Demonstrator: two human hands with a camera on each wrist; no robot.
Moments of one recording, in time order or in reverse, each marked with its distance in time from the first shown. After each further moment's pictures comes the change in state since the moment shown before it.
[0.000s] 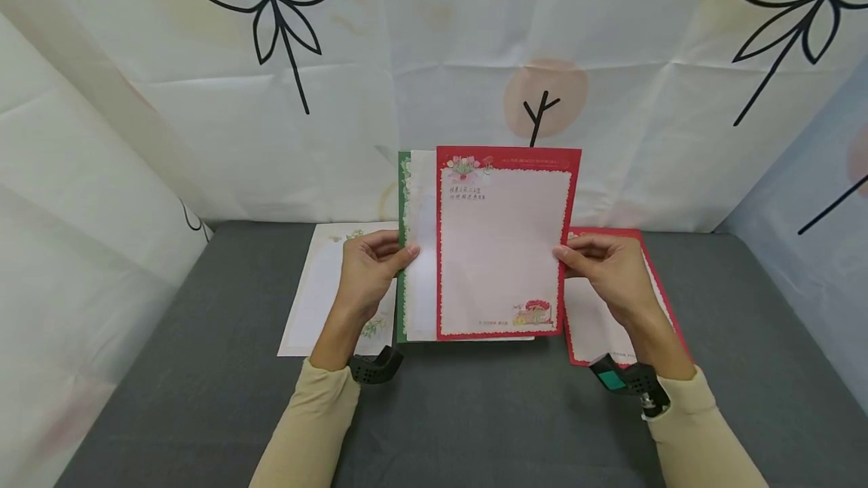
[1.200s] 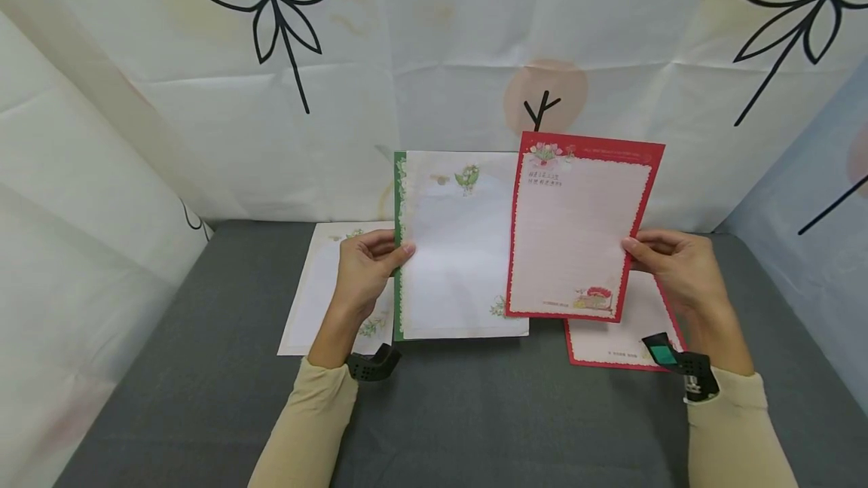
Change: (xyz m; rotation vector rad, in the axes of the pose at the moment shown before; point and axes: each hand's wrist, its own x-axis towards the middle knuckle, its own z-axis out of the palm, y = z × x) left_hand 0.001 -0.004 -0.005 0.032 0.032 -0.027; right_hand 0.002 0.010 -0.082 -0.082 0.144 0.125
